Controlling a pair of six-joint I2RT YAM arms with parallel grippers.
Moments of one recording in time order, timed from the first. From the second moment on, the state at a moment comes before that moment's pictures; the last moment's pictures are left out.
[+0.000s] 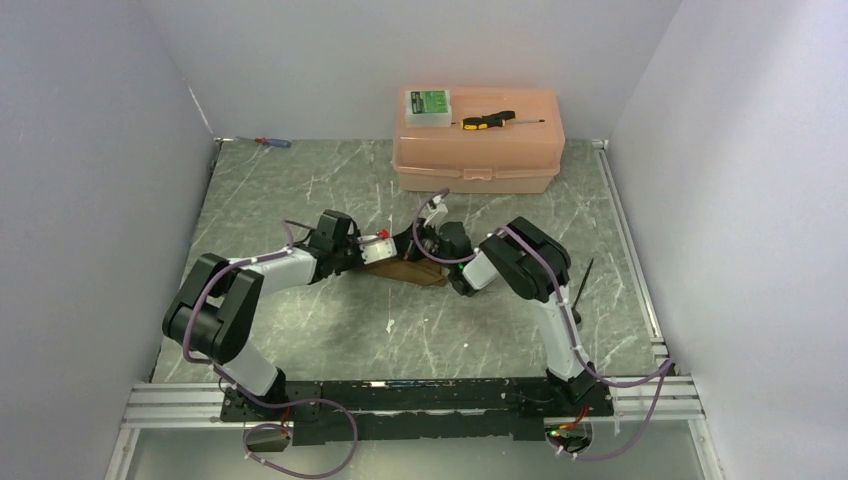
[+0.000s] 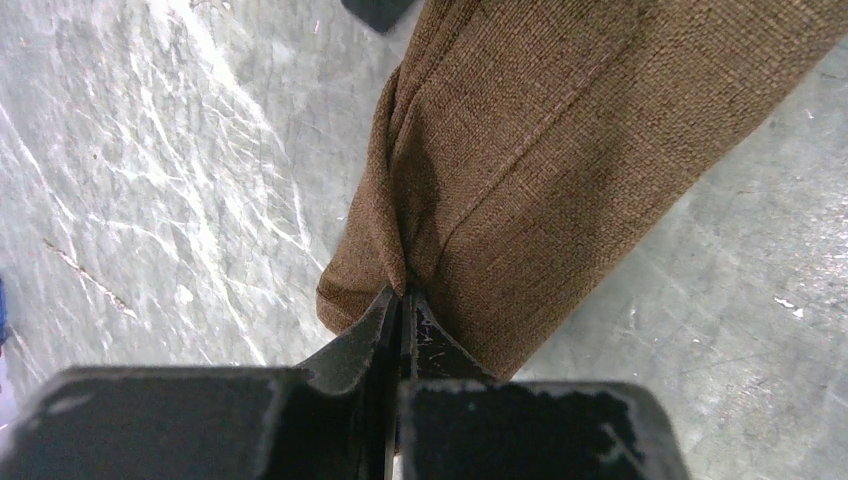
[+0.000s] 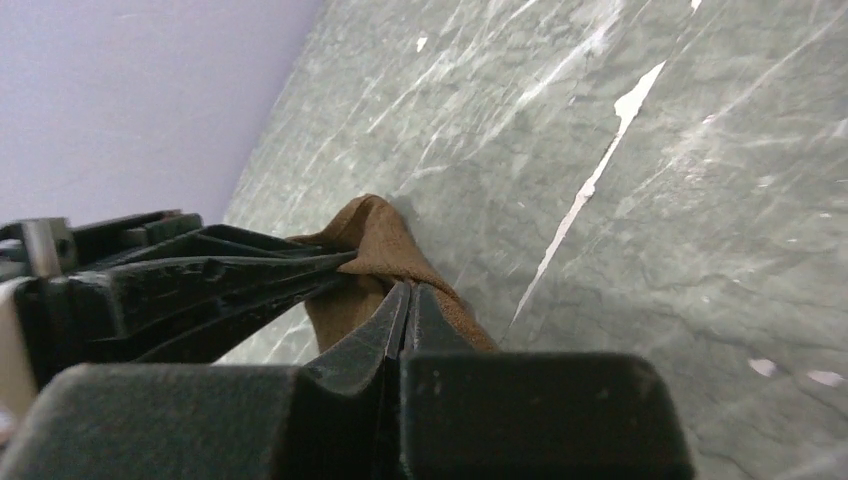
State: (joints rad) left arm -0.42 1.60 0.75 -0.01 0.11 0.91; right arm 0.67 2.24 0.94 1.20 -0.29 0.81
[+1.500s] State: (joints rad) left arm -0.52 1.58 0.81 -0.18 -0.04 0.85; right arm 0.67 2.26 1.32 0.40 -0.71 0.58
